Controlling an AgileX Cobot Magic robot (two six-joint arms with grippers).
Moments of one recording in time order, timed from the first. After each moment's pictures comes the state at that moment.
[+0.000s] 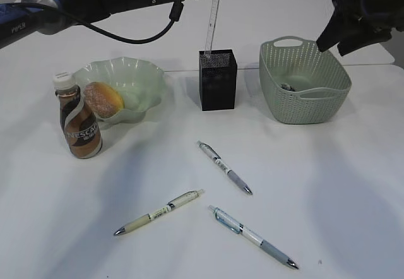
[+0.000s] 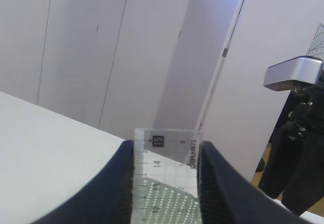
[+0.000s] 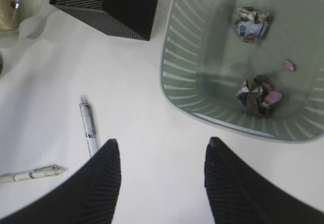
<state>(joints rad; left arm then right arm) -0.30 2.52 -2.33 -1.76 0.91 1.50 -0.11 1.98 -1.82 0.52 1.21 -0.44</state>
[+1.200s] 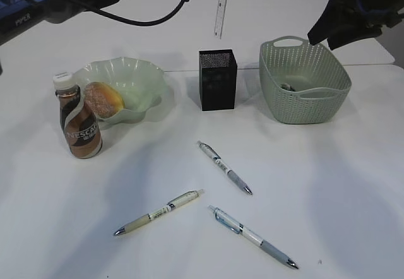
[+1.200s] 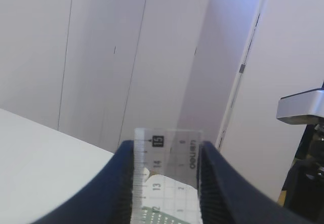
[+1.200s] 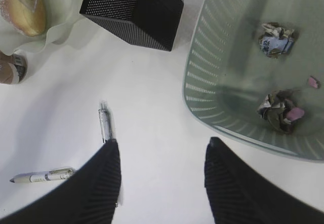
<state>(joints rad) -0.35 2.51 -2.41 -1.76 0.78 1.49 -0.11 1.98 -1.82 0.61 1.21 -0.50</state>
